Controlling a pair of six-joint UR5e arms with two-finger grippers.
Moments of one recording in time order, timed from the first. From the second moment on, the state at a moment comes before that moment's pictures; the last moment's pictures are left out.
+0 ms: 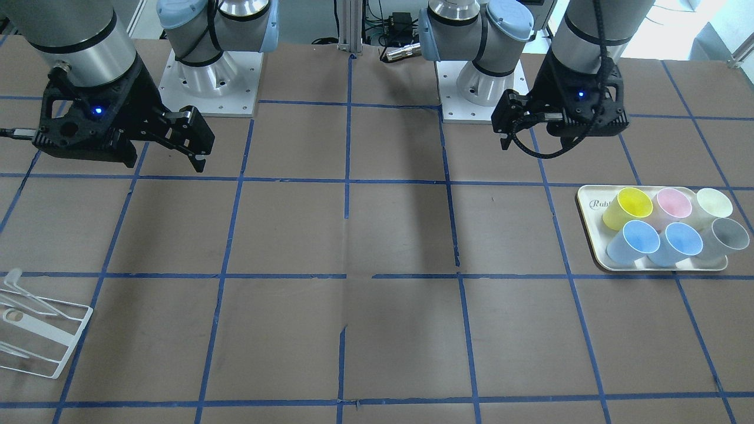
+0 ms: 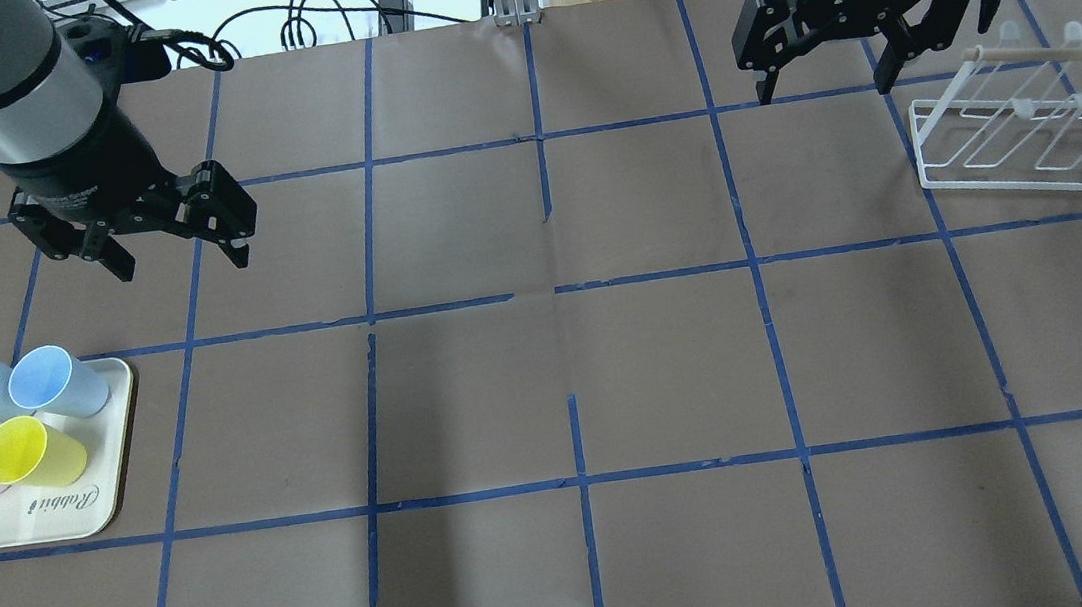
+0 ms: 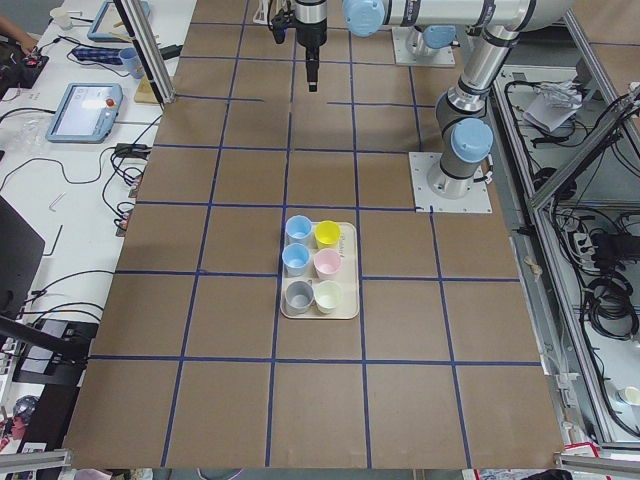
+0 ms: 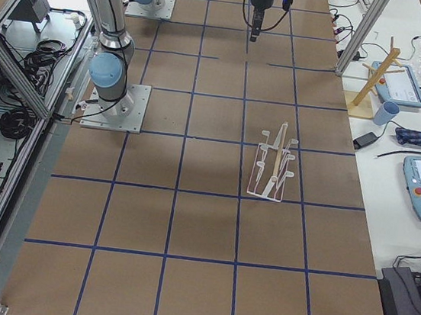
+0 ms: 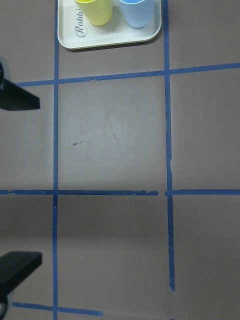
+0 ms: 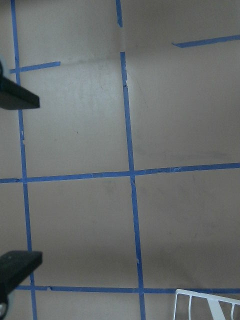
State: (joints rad) left arm -1.49 -1.53 -1.62 -1.59 1.63 0.08; right arm 1.57 -1.48 1.43 -1.51 -1.56 0.07
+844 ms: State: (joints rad) left arm -1.11 -1.62 -1.69 -1.37 1.63 0.83; right arm 1.57 -1.48 1.43 -1.51 -1.56 0.07
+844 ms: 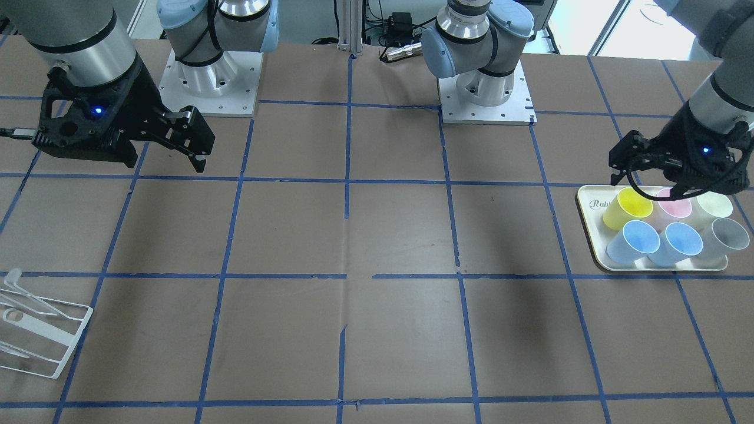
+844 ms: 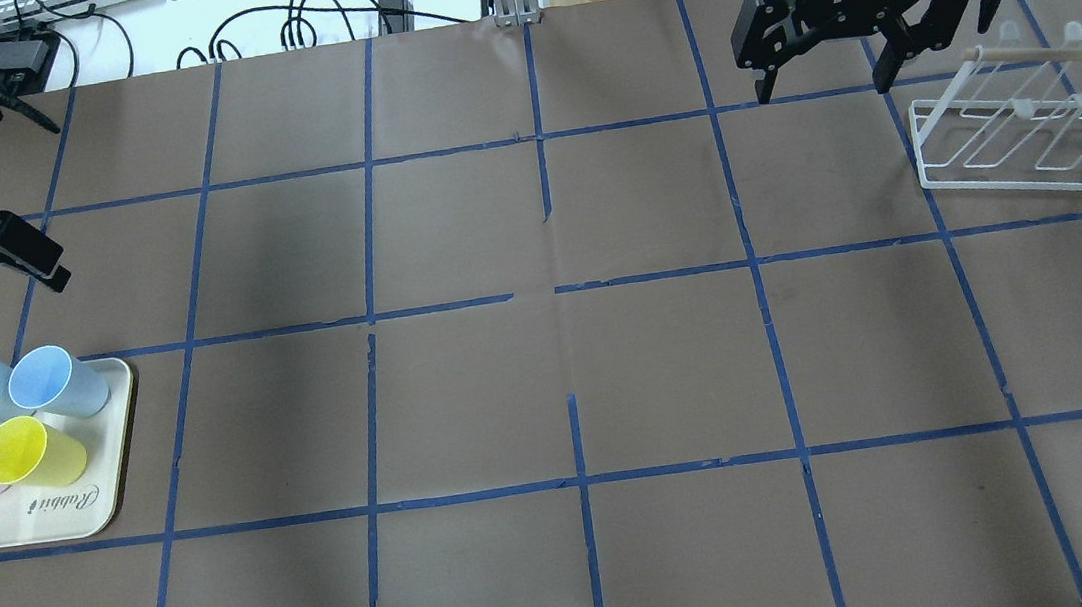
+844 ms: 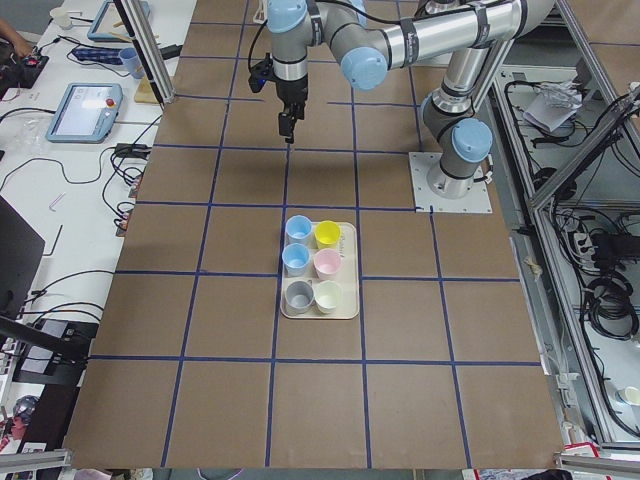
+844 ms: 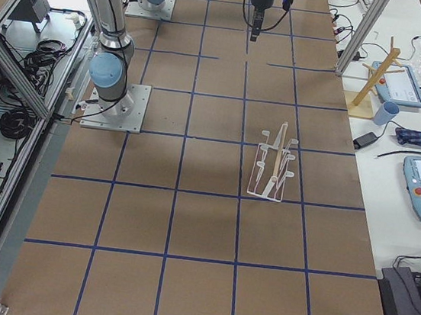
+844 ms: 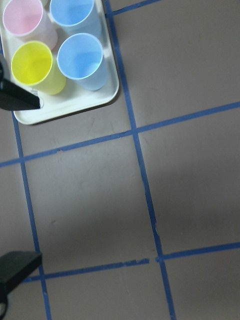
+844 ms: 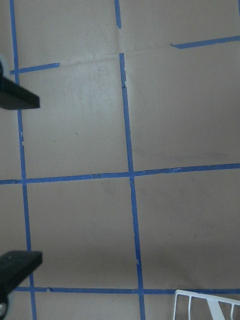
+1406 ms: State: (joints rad) left arm -0.96 -1.70 -1.82 -1.12 1.62 1.17; right arm 1.58 -1.48 1.42 -1.51 -1.55 0.07
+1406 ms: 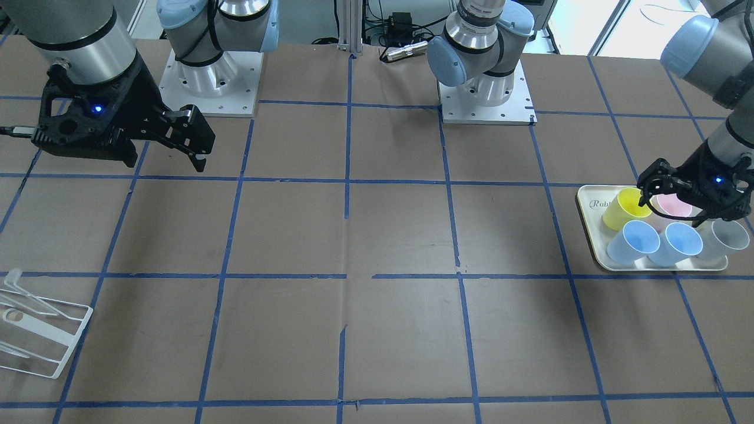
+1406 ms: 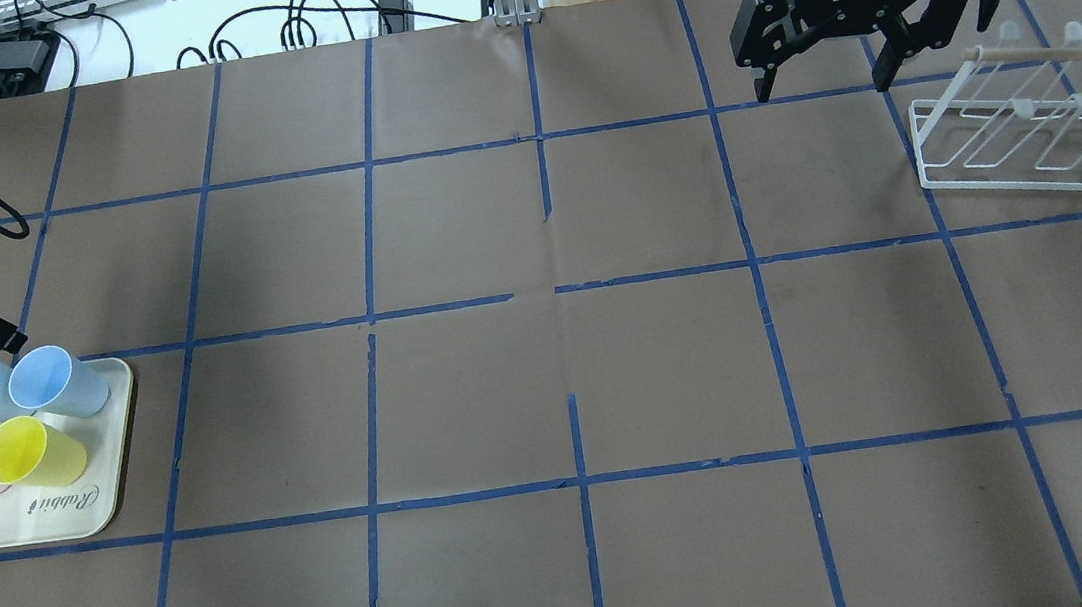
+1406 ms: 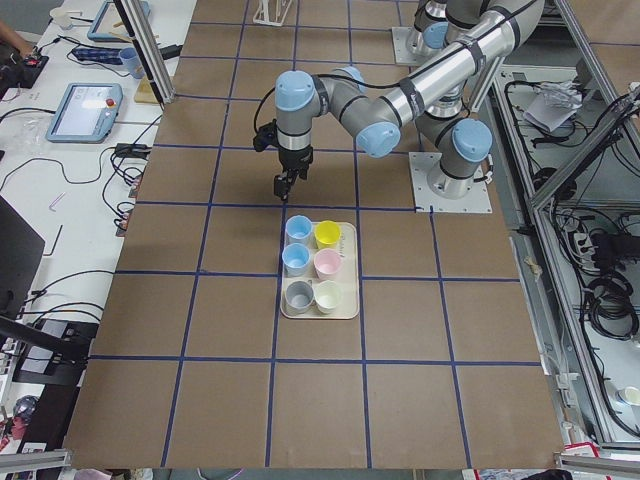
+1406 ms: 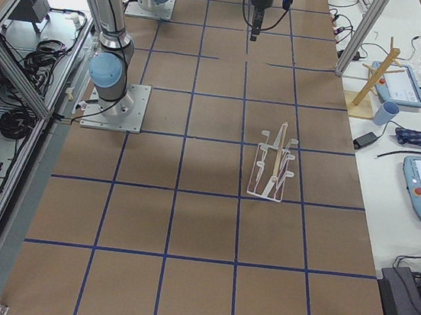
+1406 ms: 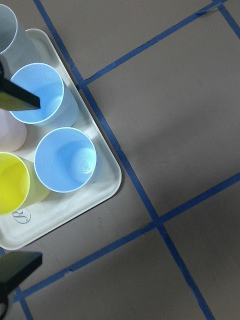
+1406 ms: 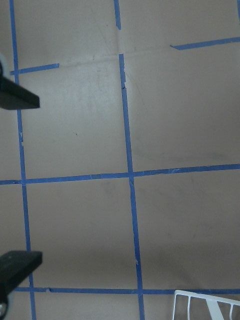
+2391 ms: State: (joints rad) left arm -0.90 -1.86 -1.78 -1.07 1.59 1.47; right arm 1.58 -1.48 1.42 -1.51 -1.55 0.08
